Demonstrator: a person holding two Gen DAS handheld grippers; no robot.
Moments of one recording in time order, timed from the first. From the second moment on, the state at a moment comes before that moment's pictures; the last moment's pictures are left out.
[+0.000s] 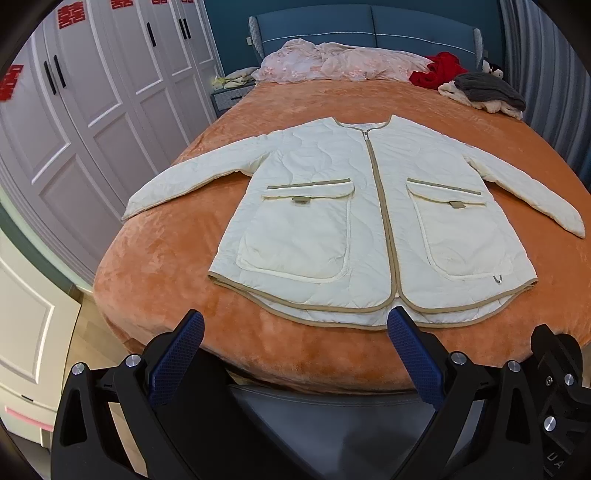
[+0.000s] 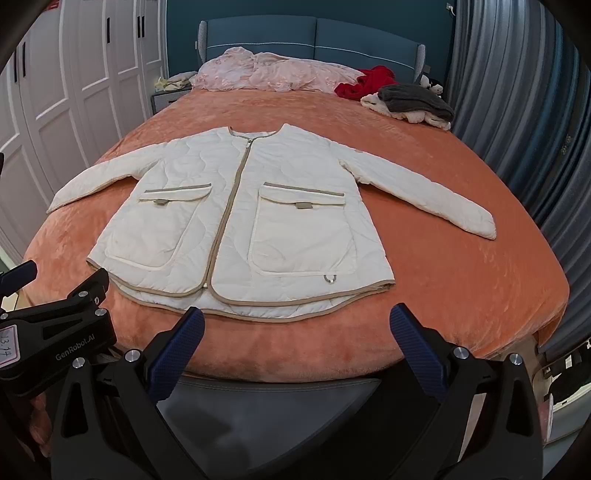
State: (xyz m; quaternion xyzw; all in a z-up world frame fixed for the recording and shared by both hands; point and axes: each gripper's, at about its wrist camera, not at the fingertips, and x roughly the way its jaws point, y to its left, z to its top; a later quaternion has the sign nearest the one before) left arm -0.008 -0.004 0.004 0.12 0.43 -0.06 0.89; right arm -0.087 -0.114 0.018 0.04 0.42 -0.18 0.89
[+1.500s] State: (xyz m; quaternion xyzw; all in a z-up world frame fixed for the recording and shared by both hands) left arm -0.007 0.003 -0.001 0.11 0.43 -0.06 0.89; right arm -0.085 -0.103 0.014 0.04 0.42 -0.18 0.89
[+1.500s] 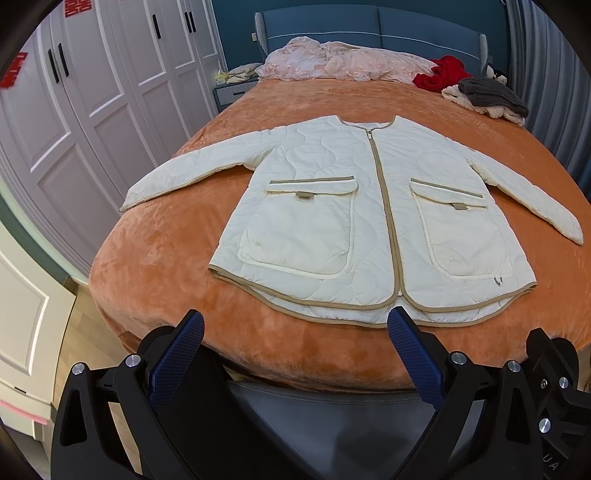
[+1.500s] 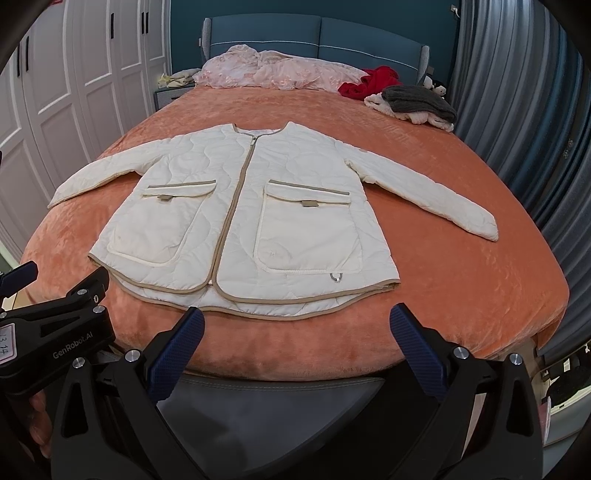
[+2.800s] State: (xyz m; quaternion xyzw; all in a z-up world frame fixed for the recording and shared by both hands) left arm 0.001 0.005 -0.015 0.11 0.44 -0.06 0.89; right arm -0.069 -0.104 -0.004 0.04 0.44 -0.16 0.88
